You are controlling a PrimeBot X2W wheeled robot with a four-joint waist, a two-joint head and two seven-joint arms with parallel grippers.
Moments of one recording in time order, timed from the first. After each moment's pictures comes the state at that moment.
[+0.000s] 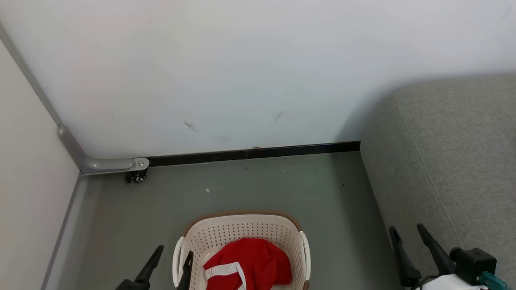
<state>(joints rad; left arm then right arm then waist) 0.07 0.04 -0.17 0.19 -0.17 -0.06 -0.26 0.08 -0.04 -0.01 0.17 0.15 0.13 -0.26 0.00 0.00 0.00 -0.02</state>
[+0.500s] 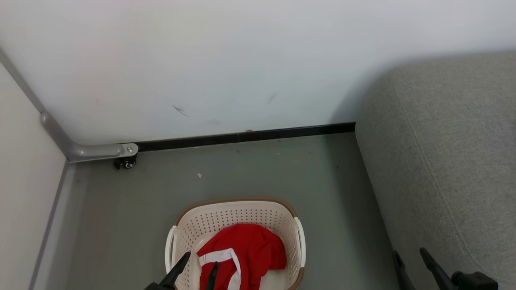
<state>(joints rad) 0.06 0.04 -0.27 0.22 -0.16 -0.08 -0.26 0.17 -0.04 -0.01 0.14 0.13 0.13 -0.26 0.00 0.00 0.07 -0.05</state>
